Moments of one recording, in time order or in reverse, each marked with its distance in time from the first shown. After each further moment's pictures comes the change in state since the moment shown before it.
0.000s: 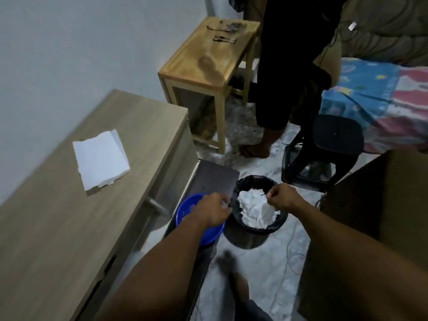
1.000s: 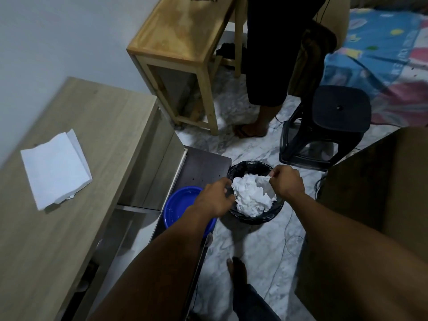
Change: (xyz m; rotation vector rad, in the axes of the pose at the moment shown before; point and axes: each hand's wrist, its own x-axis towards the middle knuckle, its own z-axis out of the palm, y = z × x) left_hand 0.081 0.056 0.021 -0.038 -0.044 -0.065; right_hand 0.087 0.042 -0.016 0.074 0.215 0.147
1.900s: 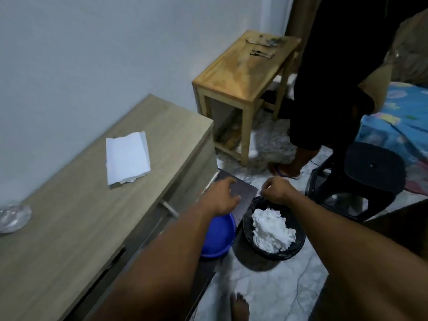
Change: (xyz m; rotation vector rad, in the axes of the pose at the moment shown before) left_hand -0.066 -0.017 -0.069 -0.037 0.237 -0.007; right_hand -0.040 -0.114 -0.001 -0.236 -0.340 -0.351
